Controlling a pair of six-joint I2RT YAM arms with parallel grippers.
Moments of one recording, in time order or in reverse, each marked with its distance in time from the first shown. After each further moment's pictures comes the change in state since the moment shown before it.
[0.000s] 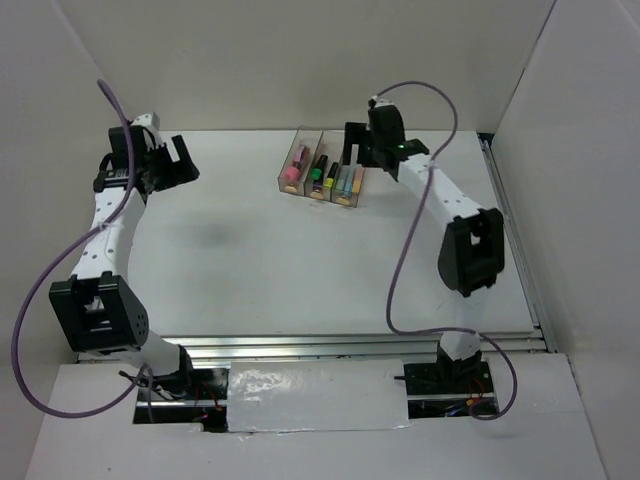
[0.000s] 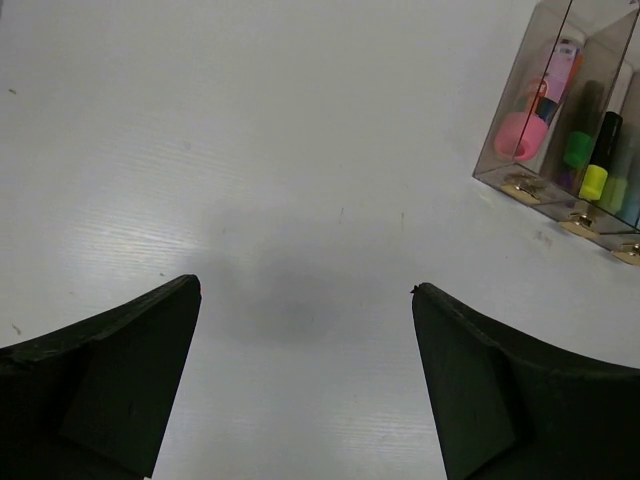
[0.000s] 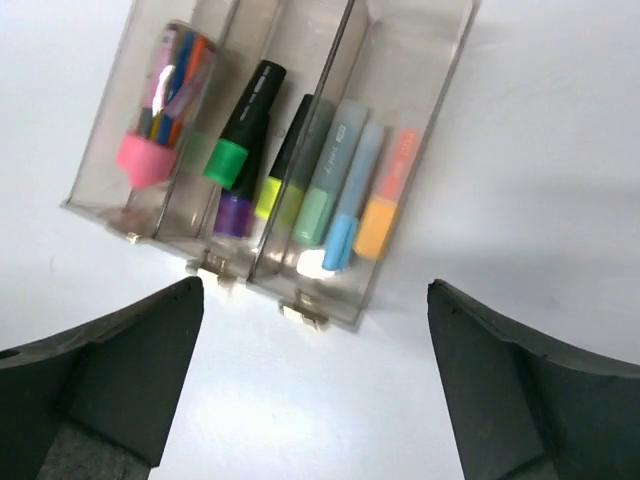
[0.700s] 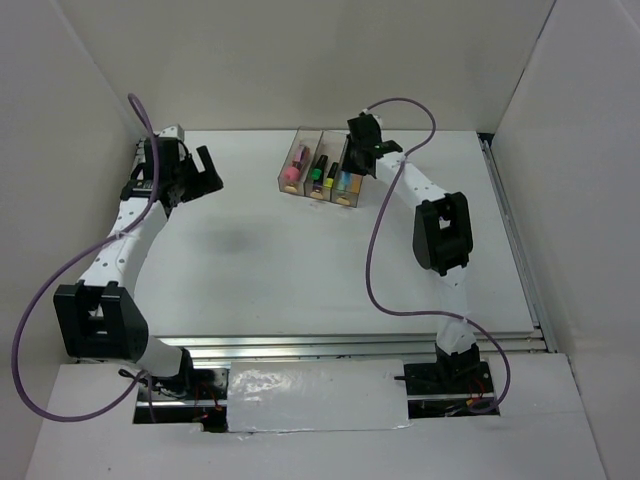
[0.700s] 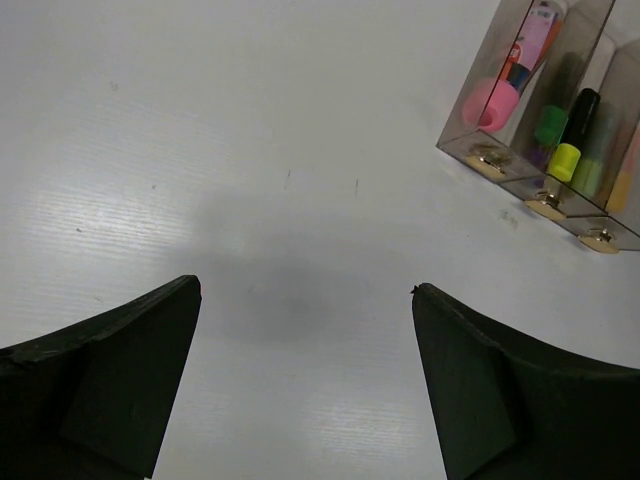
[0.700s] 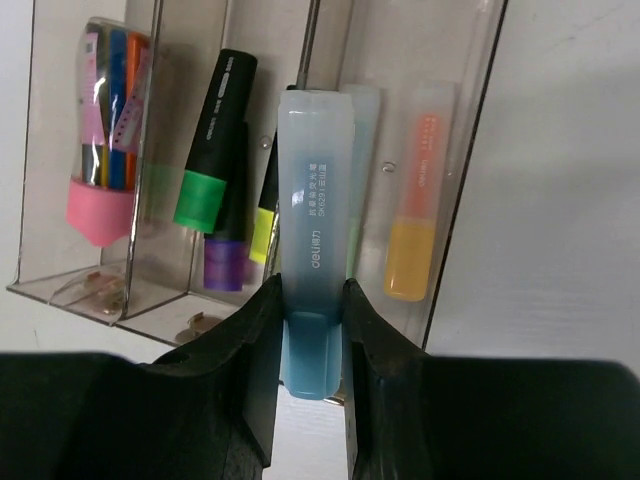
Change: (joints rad) left arm -0.149 -0.082 -0.131 0.058 -0.134 -0.135; right arm 0.023 0.216 0.159 -0.035 0.031 0.156
